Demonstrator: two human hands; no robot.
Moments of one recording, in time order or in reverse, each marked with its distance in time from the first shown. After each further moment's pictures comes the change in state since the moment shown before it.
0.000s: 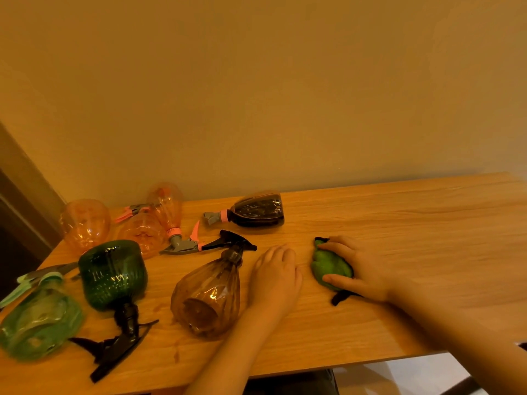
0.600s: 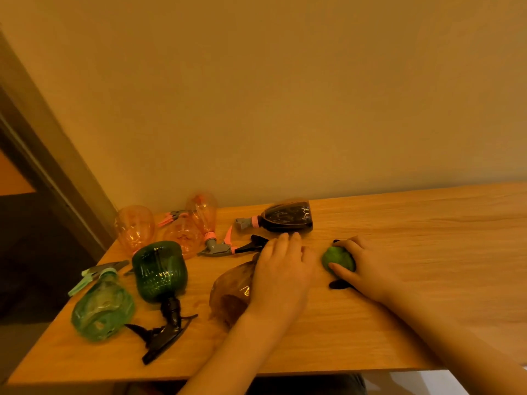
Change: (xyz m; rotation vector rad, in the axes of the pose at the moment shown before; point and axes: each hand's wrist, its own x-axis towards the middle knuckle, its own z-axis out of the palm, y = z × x) left_hand -0.040 -0.001 -0.086 0.420 0.078 0.116; right_hand 0.036 -0.026 0.031 0.030 0.158 0.196
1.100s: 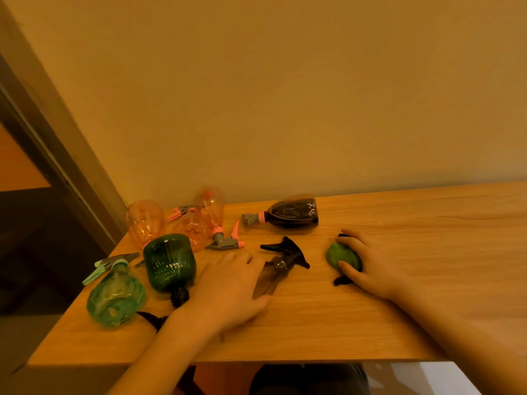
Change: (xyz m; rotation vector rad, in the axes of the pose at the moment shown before) left_hand -0.043 -0.068 -0.024 -0.080 -0.336 -0.050; right_hand -0.009 -0.003 -0.010 -0.003 -0.033 -0.110
